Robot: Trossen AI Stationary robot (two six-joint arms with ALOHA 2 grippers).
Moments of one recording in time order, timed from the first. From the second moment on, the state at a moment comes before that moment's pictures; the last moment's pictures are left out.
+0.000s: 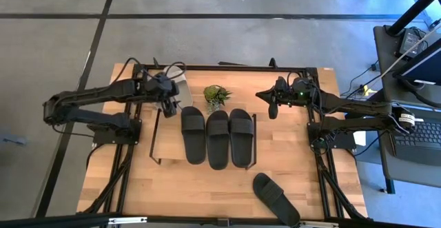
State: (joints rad) left arm 0.32 0.99 0.86 -0.75 -0.27 0.11; right arm -0.36 0.93 0.51 0.13 -0.09 0.15
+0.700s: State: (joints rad) left arm 0.29 1.00 0.86 -0.74 -0.13 0.06; right arm -0.36 0.93 0.51 0.11 -0.09 0.15
